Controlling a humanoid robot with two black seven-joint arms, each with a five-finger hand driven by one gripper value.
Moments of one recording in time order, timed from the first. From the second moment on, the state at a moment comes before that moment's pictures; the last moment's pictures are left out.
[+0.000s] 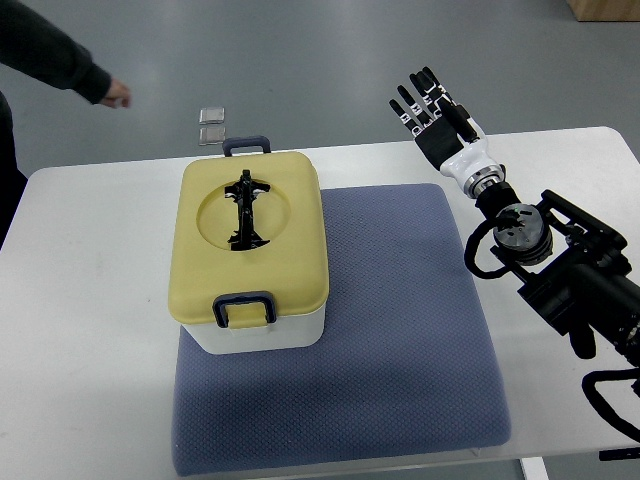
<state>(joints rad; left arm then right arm) 0.03 0.00 -0.12 -0.20 0.07 0.04 0.04 0.78 -0.08 0.85 0.64 0.23 0.32 0.24</state>
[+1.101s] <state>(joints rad) 0.03 0.00 -0.12 -0.22 0.07 0.03 0.05 1.46 -0.24 0.26 0.70 -0.49 0.50 0.22</state>
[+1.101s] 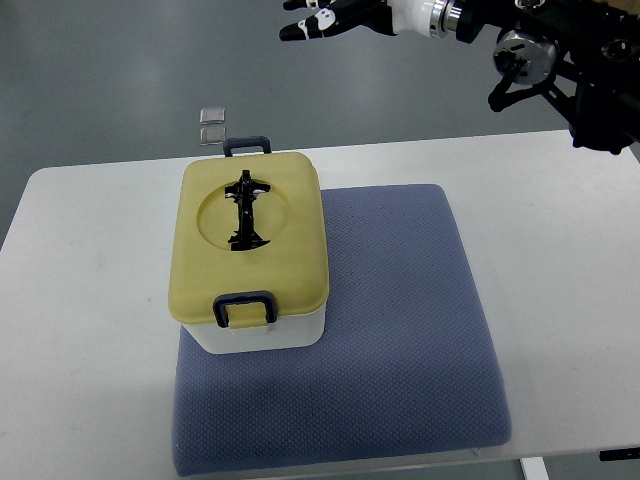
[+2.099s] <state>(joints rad) 0.03 0.00 -0.12 -0.22 0.07 0.03 0.05 1.37 -0.24 0.11 0.96 -1.58 0.04 0.59</state>
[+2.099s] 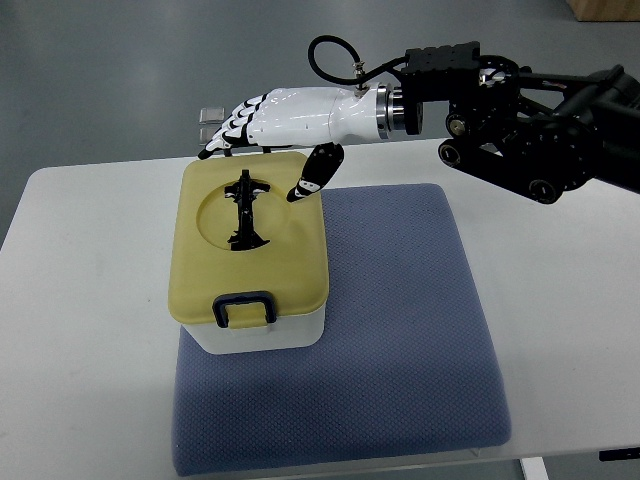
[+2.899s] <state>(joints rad) 0.03 0.00 -0.12 -0.22 0.07 0.03 0.05 1.31 -0.16 0.11 0.92 -1.57 -0.03 0.58</state>
